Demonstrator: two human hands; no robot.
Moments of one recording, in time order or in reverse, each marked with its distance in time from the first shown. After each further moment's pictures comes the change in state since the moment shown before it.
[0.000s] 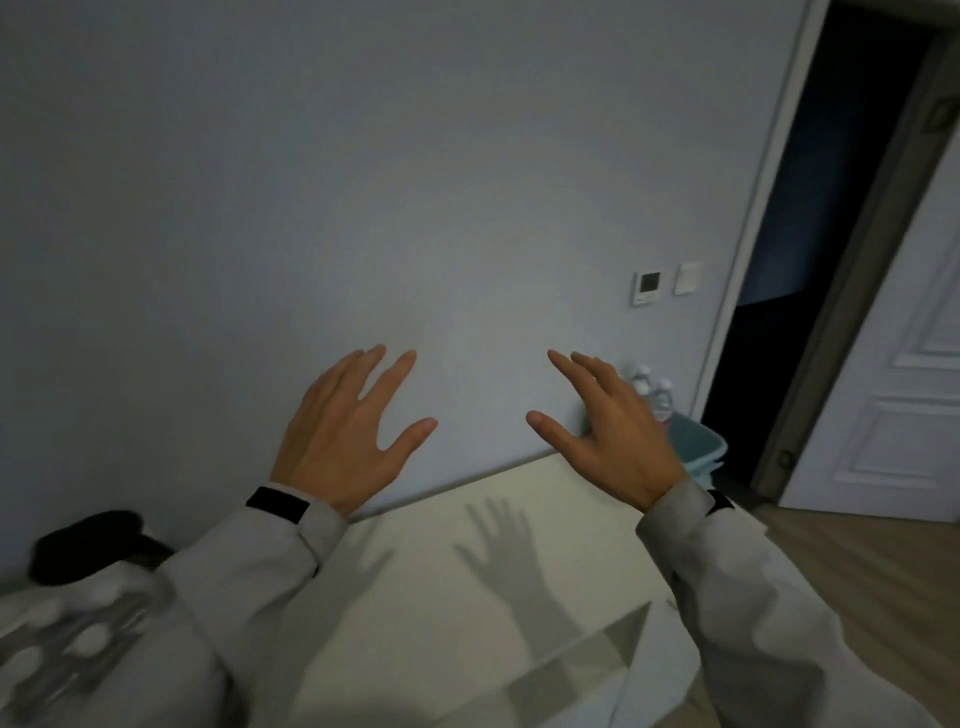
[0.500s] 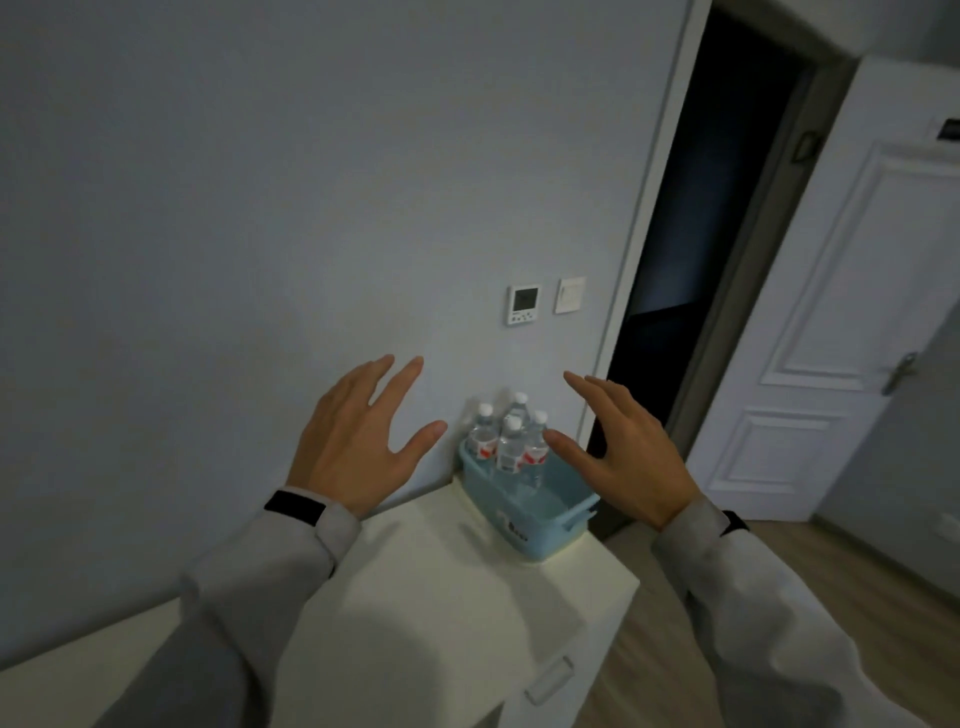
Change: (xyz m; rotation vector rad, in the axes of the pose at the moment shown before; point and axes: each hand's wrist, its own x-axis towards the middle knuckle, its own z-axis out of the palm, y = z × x) left_hand 0.182 0.154 0.224 -0.199 -0.029 0.018; right_hand 0.076 0.273 -0.076 -0.219 -0.031 0.127
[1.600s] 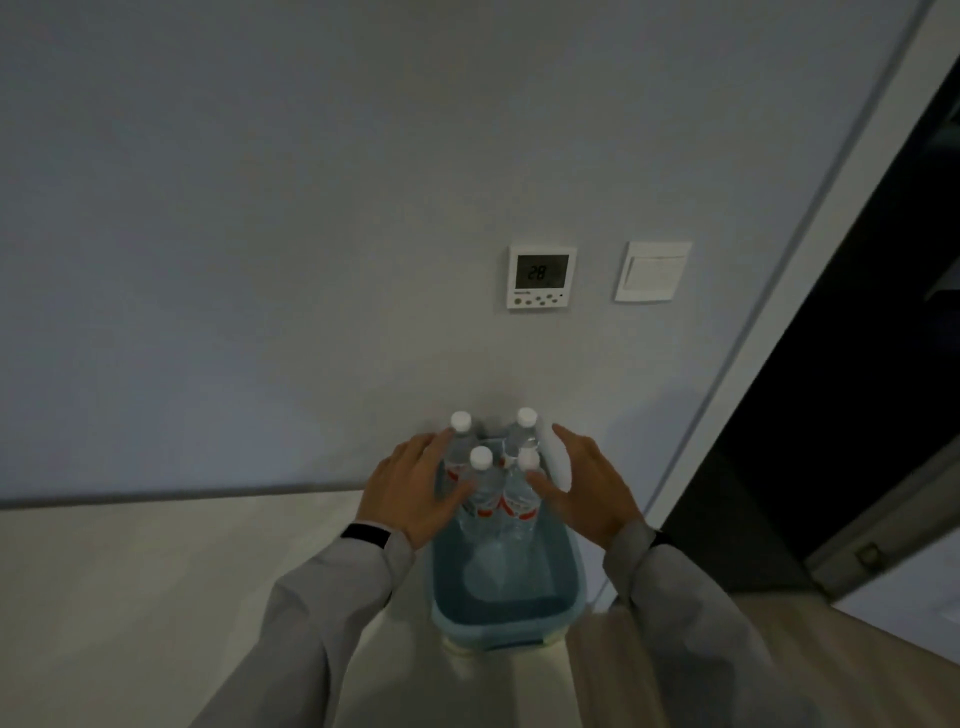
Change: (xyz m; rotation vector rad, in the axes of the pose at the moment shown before) left_hand 0.145 0.067 0.356 0.151 -0.256 -0.566; right_hand 0.230 0.330 0.229 0.480 -0.574 -0.131
